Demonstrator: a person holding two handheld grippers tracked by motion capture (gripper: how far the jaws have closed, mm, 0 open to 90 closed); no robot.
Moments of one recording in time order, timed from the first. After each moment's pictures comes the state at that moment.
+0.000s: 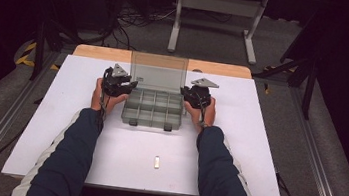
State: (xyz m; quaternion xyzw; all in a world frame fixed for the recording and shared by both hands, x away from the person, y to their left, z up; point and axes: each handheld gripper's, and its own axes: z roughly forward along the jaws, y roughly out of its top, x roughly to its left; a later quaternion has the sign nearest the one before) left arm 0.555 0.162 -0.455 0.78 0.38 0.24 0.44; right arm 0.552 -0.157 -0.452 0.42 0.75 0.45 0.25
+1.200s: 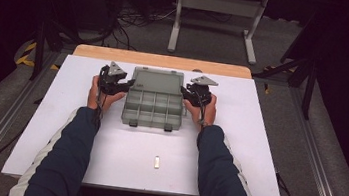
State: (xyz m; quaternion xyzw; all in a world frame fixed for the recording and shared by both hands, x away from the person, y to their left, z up) left arm 0.552 0.172 -0.444 0.78 0.37 0.28 0.43; right arm 0.554 -0.156 -0.444 0.41 0.75 0.44 0.27
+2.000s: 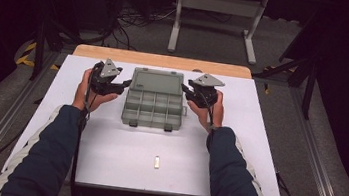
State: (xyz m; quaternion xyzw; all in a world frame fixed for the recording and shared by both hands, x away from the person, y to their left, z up) left arm 0.509 0.182 -0.396 0.81 0.29 0.31 0.41; right arm 0.521 -0.163 -0.403 0.32 0.77 0.46 0.30
